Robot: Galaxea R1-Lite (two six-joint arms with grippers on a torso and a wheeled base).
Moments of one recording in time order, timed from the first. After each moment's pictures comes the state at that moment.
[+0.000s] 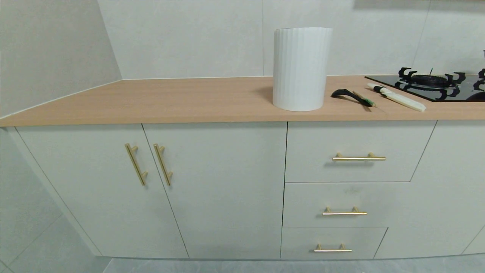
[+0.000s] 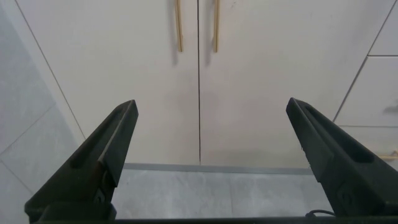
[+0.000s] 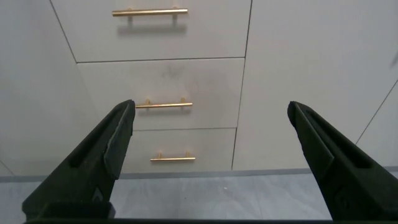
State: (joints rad) left arm 0.00 0.00 0.00 -0.01 0.03 -0.01; right arm 0.00 0.00 0.00 0.00 -0.04 0.00
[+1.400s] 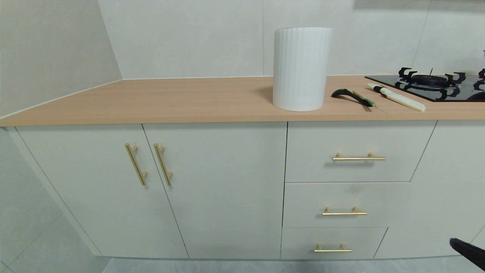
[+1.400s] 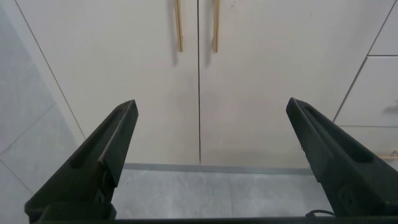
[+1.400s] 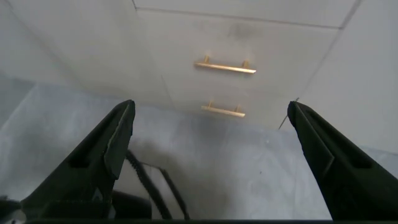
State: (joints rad) left arm 0.00 0.00 0.00 -0.01 0.03 -0.01; right arm 0.08 0.83 -0.39 -0.01 0.17 0.00
